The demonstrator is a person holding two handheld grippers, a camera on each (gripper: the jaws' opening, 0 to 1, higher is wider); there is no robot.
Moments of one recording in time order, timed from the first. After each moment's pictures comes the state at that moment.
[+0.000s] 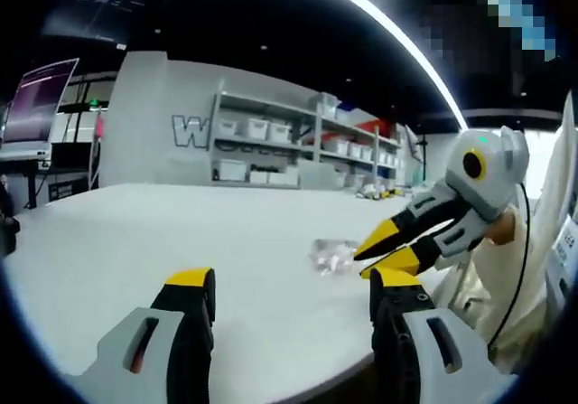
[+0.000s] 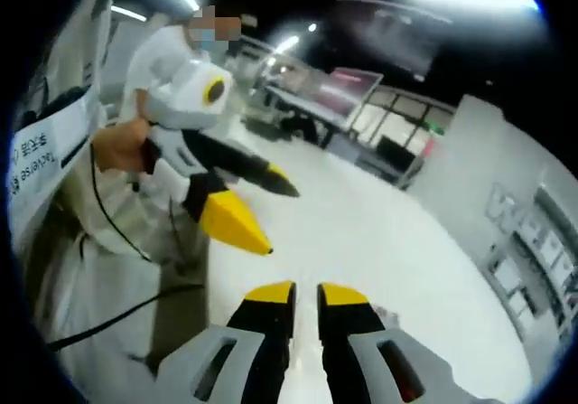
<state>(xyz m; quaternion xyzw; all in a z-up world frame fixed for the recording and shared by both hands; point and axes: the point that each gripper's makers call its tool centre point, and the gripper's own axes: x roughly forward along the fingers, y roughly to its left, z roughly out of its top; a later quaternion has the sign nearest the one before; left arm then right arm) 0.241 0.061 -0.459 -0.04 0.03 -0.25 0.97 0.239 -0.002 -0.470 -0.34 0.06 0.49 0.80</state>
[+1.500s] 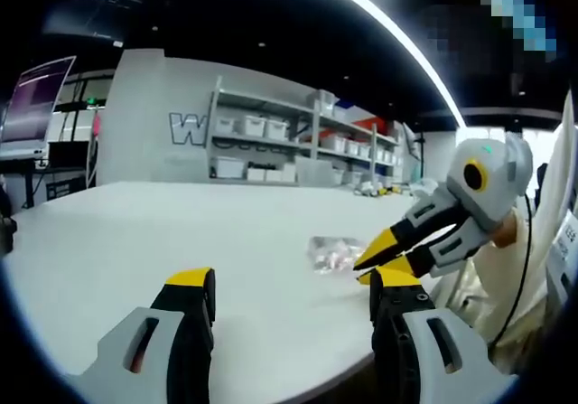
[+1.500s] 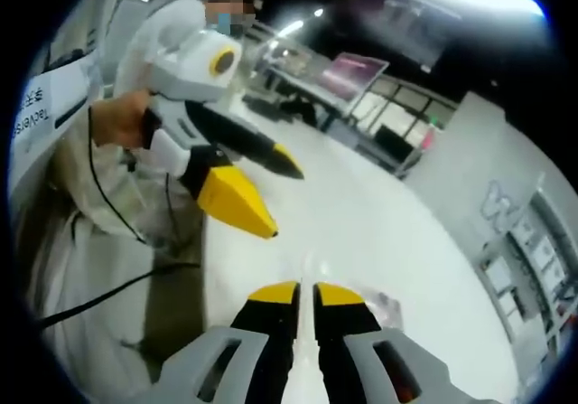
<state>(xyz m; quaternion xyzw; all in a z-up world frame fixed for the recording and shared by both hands) 0.241 0.058 -0.462 -0.04 0.04 -0.26 0.96 0.238 -0.013 -0.480 -0.37 0.07 0.47 0.80</state>
